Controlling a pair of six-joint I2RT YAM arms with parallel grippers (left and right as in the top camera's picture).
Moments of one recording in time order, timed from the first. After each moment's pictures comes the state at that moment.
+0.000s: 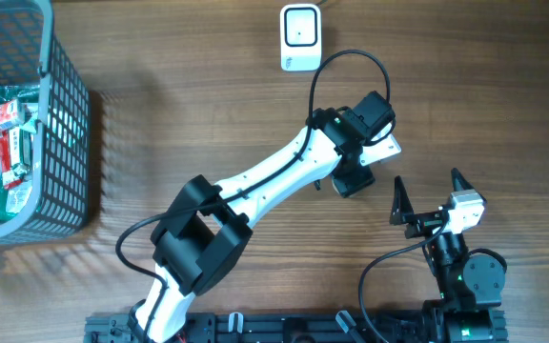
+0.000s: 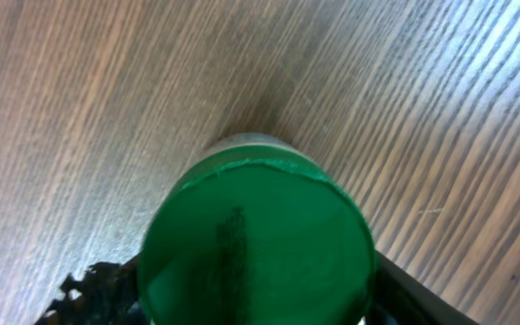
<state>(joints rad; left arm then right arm) -0.87 2.11 1.72 -0.91 0.12 0.26 0.03 0.02 0.01 0.00 -0.11 0.02</state>
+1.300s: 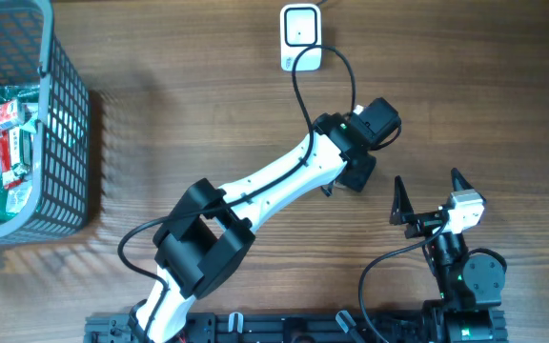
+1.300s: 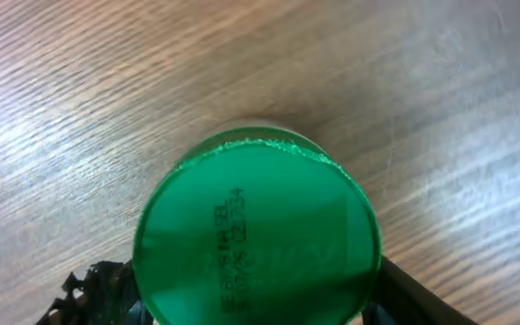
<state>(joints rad) -0.89 2.11 1.72 -0.92 -0.06 -0.39 0.03 0.02 0.01 0.00 -0.11 0.02</state>
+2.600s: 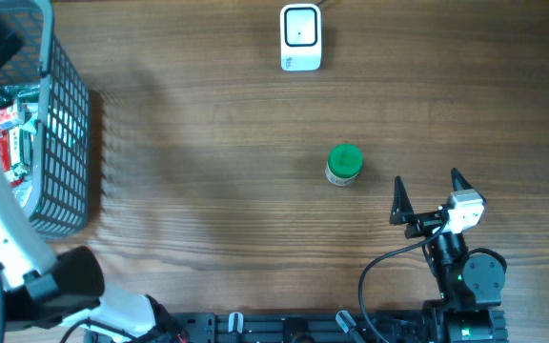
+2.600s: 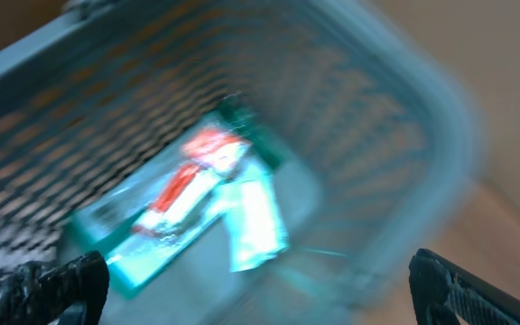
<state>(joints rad) 0.40 1.76 2.22 -1.33 -0.30 -0.42 0.03 0.02 0.01 0.00 -0.11 0.02</state>
